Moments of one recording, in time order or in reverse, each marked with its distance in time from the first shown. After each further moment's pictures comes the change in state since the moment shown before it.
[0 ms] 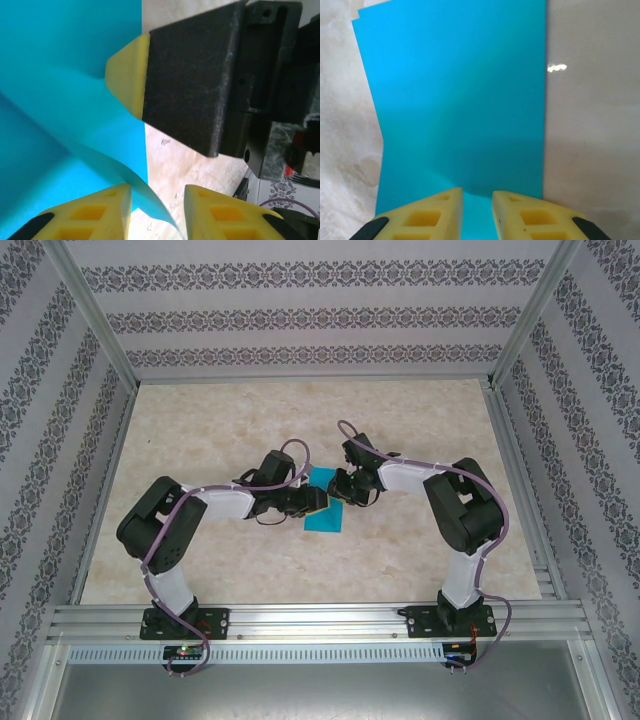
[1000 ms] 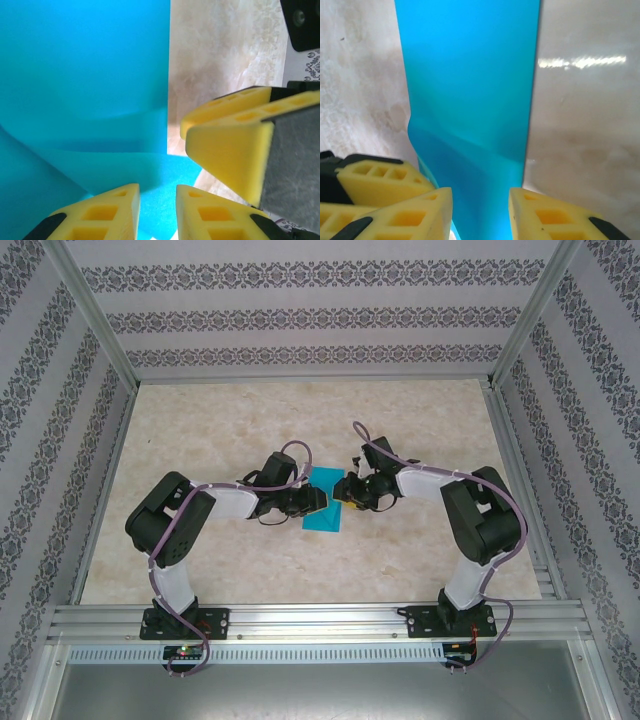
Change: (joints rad) left arm 0.000 0.053 0.006 0.034 -0.057 -0.002; right arm -0.083 -0.120 -0.145 0.071 -0.209 -0.113
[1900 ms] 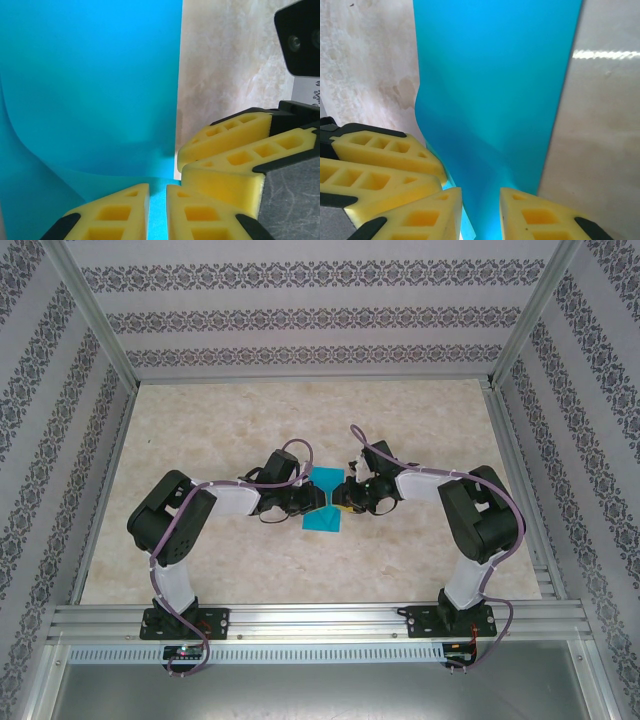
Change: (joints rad) left arm 0.000 0.013 0.041 -0.064 -0.023 0.012; right arm 0.002 0.014 -0.029 0.045 -0.085 -0.037
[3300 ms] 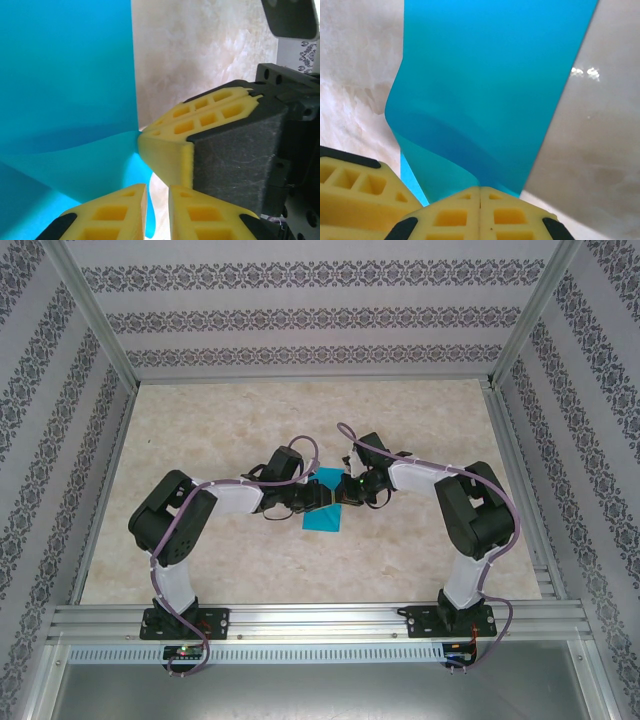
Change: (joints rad) left arm -0.019 0.005 0.042 -0.003 0.050 0.026; right arm 0.024 0.041 0.138 -0.190 0.143 -0.182
